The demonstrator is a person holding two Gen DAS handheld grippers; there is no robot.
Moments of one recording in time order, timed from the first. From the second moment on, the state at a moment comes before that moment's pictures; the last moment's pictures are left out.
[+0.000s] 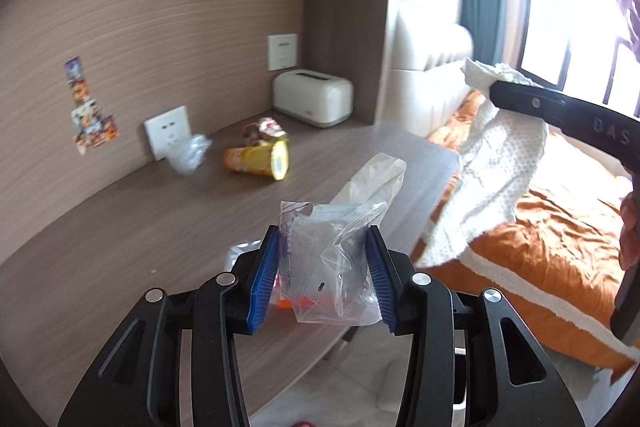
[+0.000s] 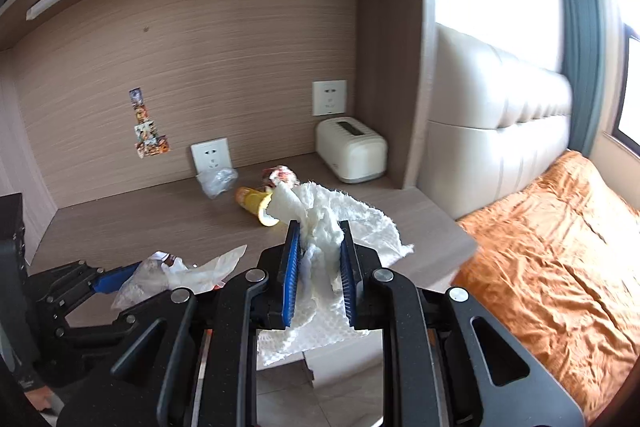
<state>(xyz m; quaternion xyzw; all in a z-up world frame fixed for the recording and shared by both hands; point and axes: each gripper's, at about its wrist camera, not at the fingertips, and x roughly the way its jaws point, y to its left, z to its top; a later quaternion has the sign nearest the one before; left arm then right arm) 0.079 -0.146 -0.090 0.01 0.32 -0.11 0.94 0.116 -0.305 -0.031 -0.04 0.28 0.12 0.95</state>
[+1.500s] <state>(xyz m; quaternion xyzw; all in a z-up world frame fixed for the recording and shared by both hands) 0.063 -0.442 -0.453 0.08 0.51 -0.37 0.77 0.012 -0.532 -0.385 0.08 0.51 -0.03 0.85</state>
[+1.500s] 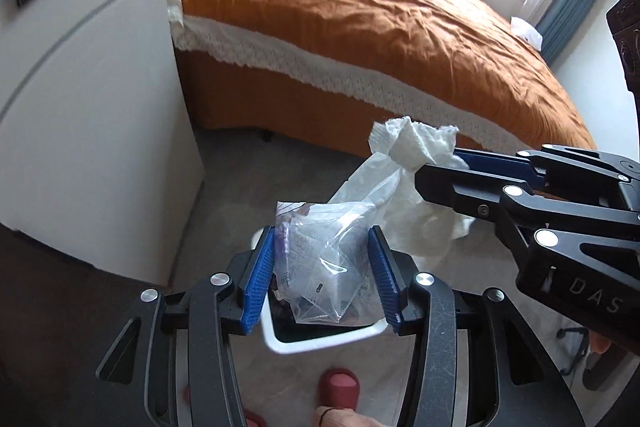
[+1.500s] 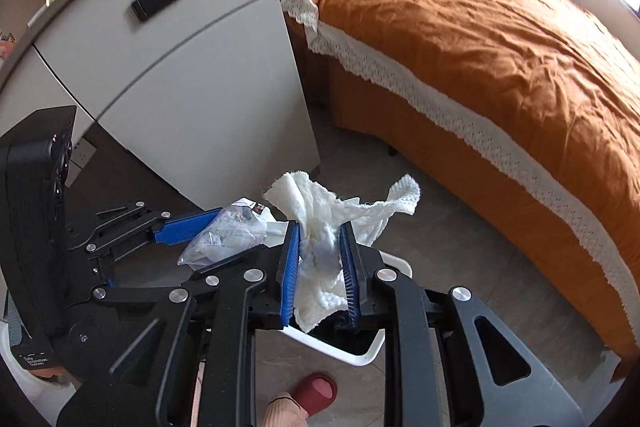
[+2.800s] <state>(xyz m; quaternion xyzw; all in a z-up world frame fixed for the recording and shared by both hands) 0.088 -0.281 -0.191 0.09 0.32 -0.15 0.93 0.078 -0.435 -0.174 0.00 0.37 0.01 0.93</state>
